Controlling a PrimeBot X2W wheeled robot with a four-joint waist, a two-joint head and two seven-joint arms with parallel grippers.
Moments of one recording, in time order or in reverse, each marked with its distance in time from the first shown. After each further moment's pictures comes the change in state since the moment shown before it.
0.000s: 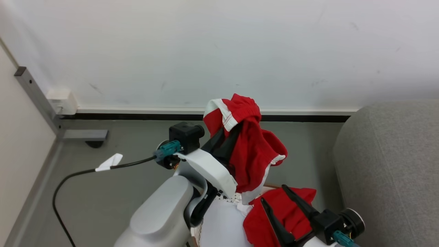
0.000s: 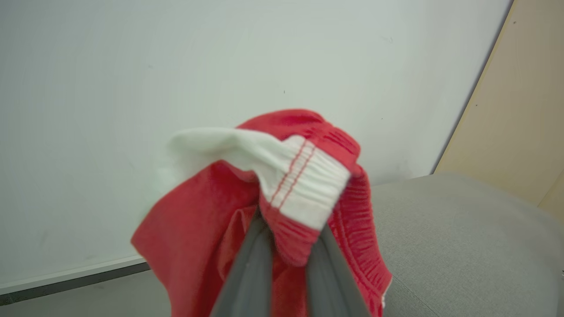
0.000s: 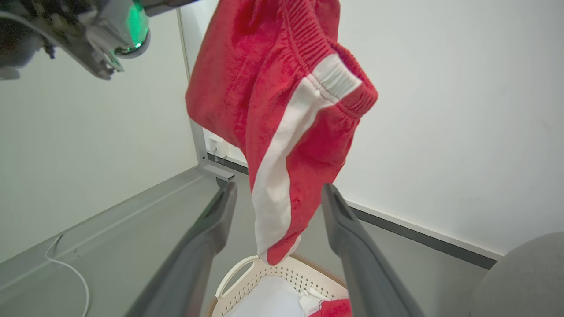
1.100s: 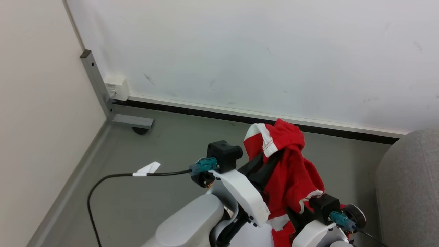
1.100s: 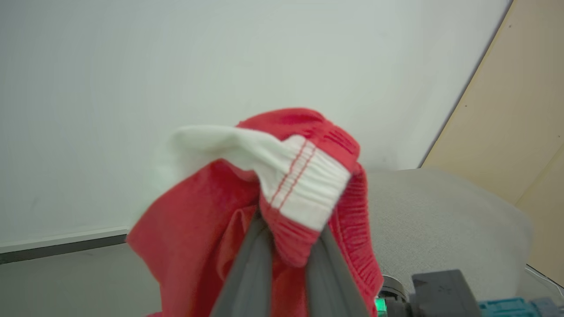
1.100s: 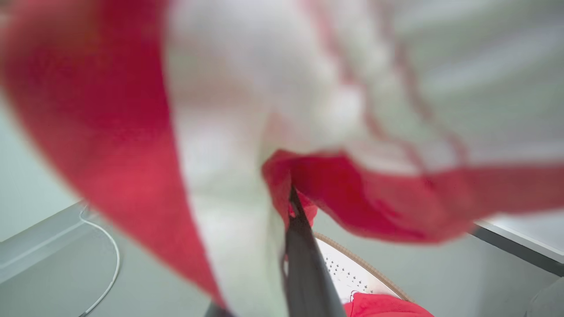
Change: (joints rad) left arm -0.019 -0.014 -0.275 -0.070 -0.202 0.033 0.001; right arm -0.192 0.021 0.080 0.375 0.125 0.001 0.000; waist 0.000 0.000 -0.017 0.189
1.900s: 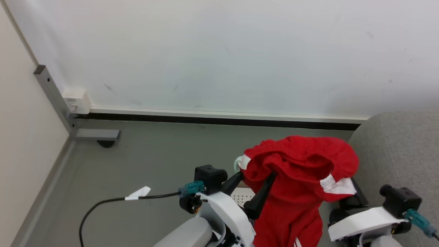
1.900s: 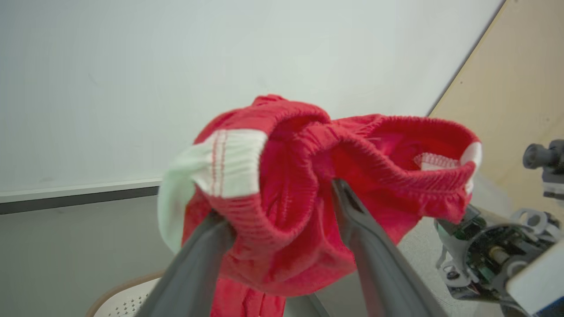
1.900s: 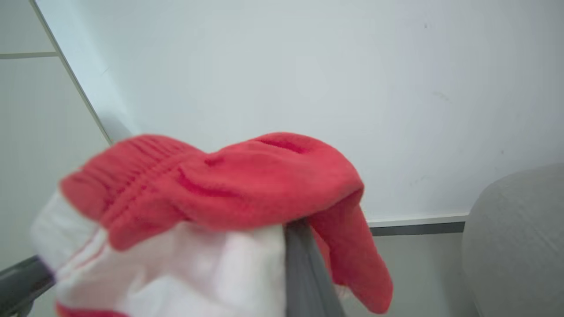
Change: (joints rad) left arm 0.107 0.016 0.030 0.075 -0.002 -0.012 -0.027; right arm 0.156 -0.018 -0.322 -0.363 0.189 0.000 0.000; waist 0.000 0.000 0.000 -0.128
